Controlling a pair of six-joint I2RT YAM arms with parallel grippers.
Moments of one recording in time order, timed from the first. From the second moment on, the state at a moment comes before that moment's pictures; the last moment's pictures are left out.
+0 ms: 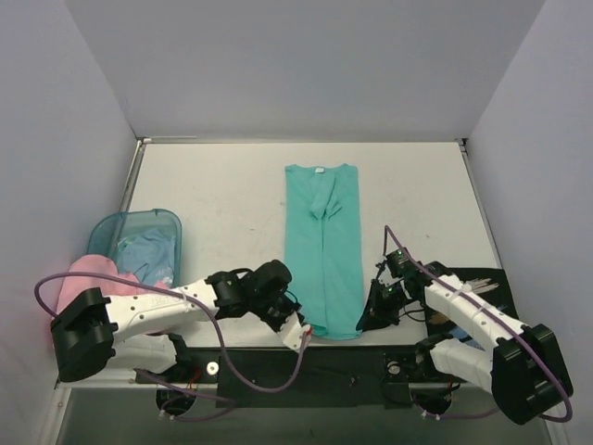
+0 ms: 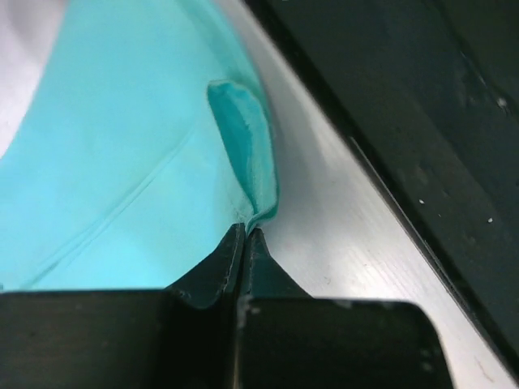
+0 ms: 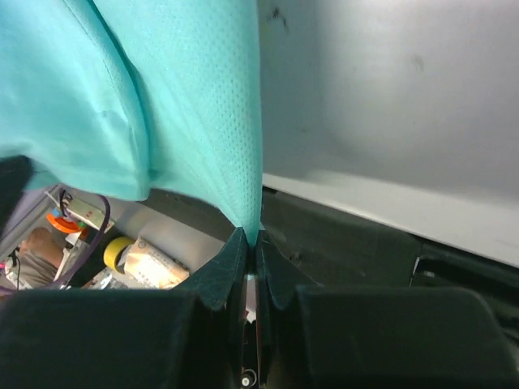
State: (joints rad) left arm -1.13 1.26 0.70 -0.41 0.41 1.13; right arm 0.41 1.08 0.45 -0.73 -0.52 0.71
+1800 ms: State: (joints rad) left arm -0.52 1.90 1.21 0.04 0.51 0.48; right arm 0.06 2.11 1.53 -0.87 -0.51 0.50
